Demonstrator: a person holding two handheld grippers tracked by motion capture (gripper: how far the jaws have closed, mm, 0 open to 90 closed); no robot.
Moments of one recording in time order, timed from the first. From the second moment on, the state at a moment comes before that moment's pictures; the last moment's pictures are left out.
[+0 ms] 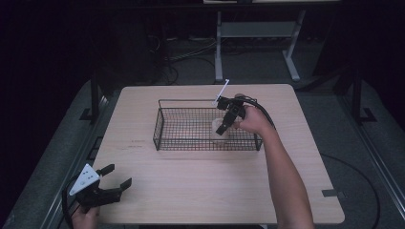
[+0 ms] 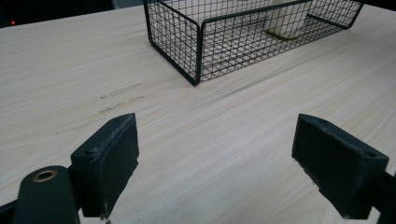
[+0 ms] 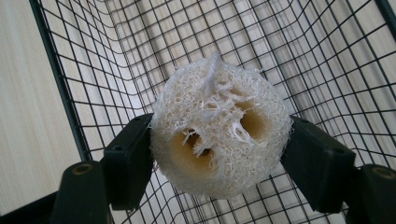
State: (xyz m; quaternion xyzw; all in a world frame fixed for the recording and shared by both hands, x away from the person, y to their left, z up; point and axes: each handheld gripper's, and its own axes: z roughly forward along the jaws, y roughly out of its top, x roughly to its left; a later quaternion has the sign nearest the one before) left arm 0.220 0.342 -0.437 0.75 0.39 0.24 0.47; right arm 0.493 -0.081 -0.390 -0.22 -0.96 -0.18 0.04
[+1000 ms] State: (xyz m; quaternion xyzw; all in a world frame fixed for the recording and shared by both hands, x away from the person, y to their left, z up) left arm 0.220 0.341 -0.437 0.75 0.39 0.24 0.47; right arm 0.475 -0.096 -0.353 -0.22 -0.95 -0.21 0.01
